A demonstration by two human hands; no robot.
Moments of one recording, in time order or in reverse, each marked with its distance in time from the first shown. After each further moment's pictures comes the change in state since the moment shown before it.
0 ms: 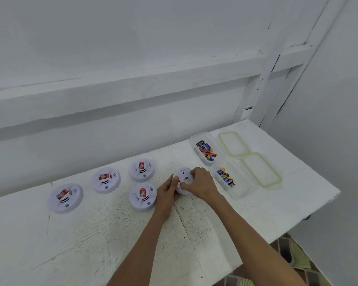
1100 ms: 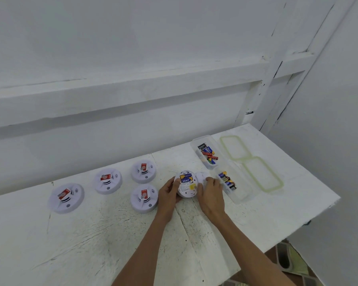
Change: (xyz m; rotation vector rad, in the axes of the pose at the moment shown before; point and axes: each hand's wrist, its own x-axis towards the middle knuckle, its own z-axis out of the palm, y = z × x) left_hand 0.003 -0.001 0.005 -0.040 0.101 -0.034; right_hand -0.024 0.027 0.024 -0.079 0.257 0.131
